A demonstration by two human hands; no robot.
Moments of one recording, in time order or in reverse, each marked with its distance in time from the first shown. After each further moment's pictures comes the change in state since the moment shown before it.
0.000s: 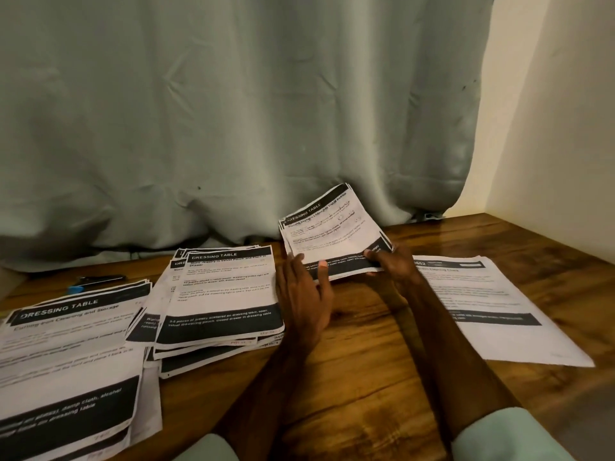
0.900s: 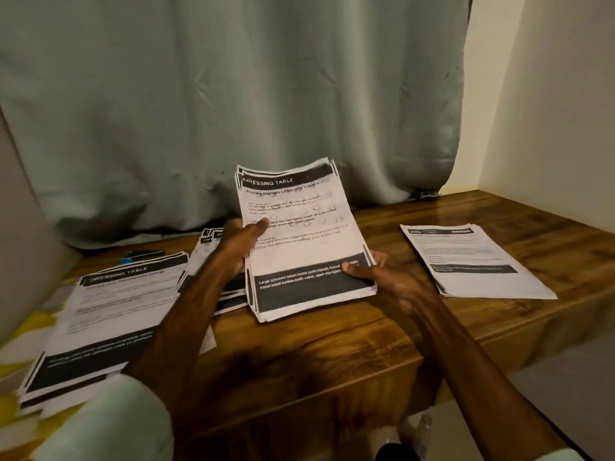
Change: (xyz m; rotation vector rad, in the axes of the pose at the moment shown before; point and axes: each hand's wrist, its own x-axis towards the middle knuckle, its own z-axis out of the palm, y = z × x) left_hand 0.060 -0.030 -0.171 -0.800 -0.420 -0.550; right_hand -0.169 -0.002 0.015 0.231 -0.388 0.098
